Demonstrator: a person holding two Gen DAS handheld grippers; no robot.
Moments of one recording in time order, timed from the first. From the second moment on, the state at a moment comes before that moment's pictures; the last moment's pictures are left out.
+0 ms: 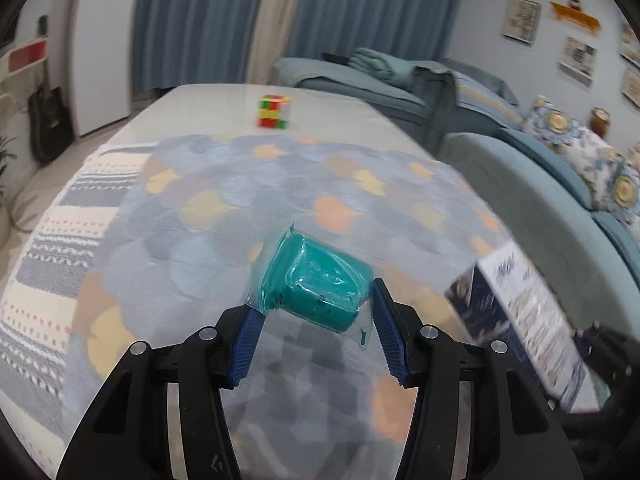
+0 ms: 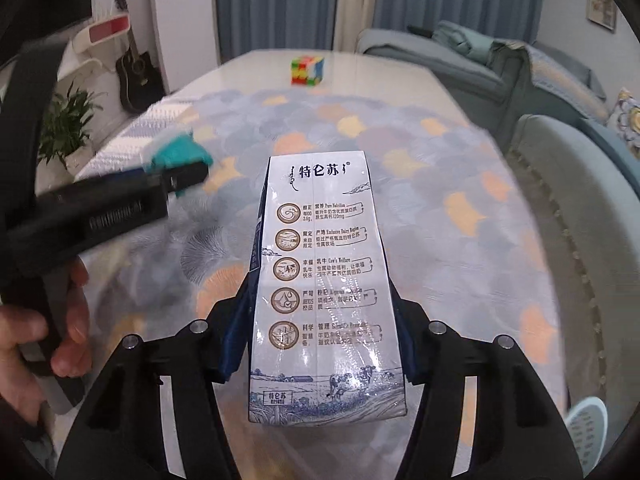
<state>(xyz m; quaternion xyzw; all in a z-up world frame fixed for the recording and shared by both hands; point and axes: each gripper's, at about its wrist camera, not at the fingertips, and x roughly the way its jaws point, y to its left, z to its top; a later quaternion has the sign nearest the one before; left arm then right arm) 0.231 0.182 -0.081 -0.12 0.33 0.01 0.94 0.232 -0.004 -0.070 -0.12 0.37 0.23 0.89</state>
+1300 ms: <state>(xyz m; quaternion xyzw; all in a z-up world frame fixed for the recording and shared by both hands) 0.143 -0.265 -0.068 0.03 0.42 -0.31 0.85 0.101 -0.458 -0.087 0.13 0.47 -0.13 0.87</state>
